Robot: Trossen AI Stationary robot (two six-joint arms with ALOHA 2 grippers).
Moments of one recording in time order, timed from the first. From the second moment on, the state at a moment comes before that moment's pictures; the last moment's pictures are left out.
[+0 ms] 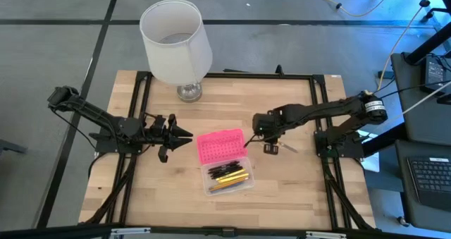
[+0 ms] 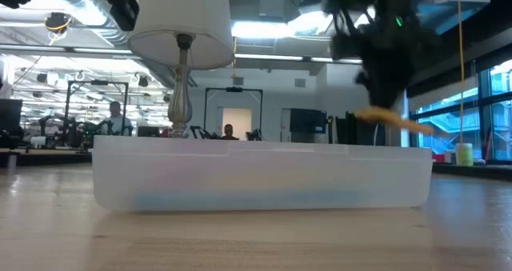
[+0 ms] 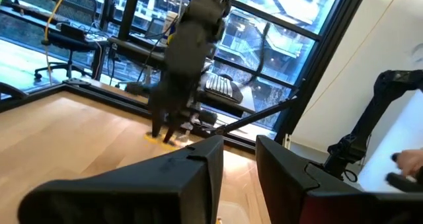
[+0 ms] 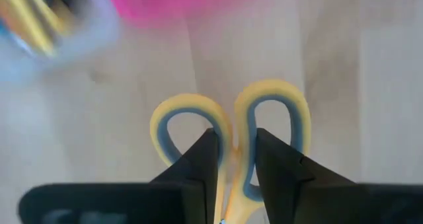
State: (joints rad) left arm -0.37 0.78 0.35 0.52 -0.38 -0.36; right arm 0.01 1.53 1.08 -0.90 0.01 0.16
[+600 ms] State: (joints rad) left arm -0.37 0.78 0.35 0.52 -0.37 -0.41; right arm 0.21 1.85 1.71 -0.86 0.04 0.01
